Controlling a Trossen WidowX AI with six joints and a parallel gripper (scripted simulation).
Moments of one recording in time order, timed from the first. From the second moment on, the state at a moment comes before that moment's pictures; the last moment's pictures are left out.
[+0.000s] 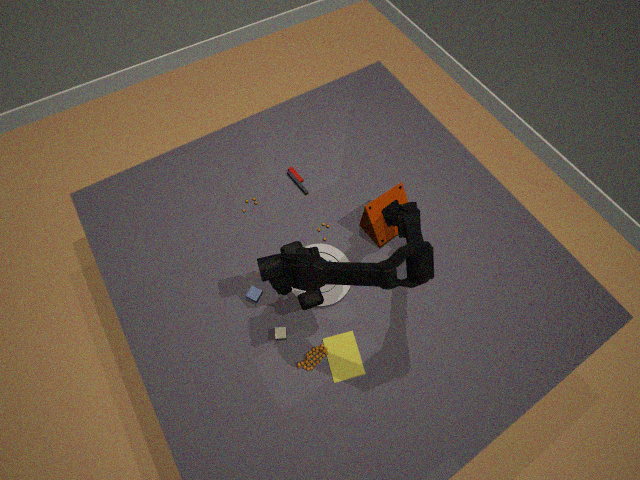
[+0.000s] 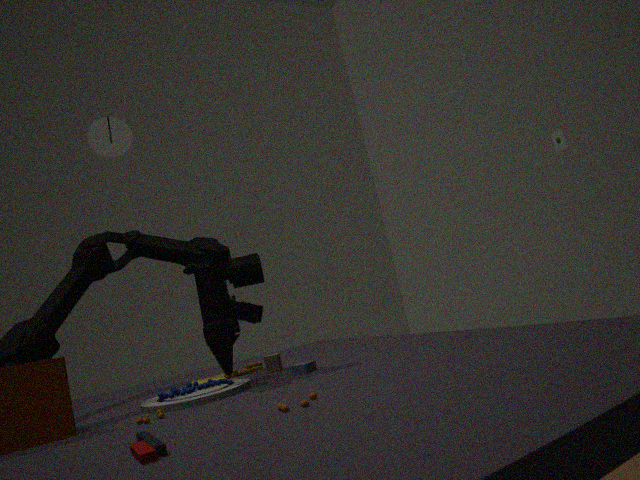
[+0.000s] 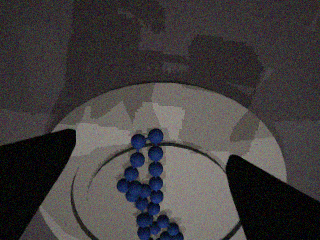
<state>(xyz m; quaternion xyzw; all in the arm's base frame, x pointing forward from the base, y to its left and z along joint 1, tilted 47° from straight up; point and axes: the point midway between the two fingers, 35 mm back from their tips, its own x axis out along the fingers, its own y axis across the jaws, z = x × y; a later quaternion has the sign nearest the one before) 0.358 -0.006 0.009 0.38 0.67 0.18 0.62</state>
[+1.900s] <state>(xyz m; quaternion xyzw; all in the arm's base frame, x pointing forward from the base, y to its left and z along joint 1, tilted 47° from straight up) 0.246 -0.013 0.004 -0.02 0.46 0.51 0.72</state>
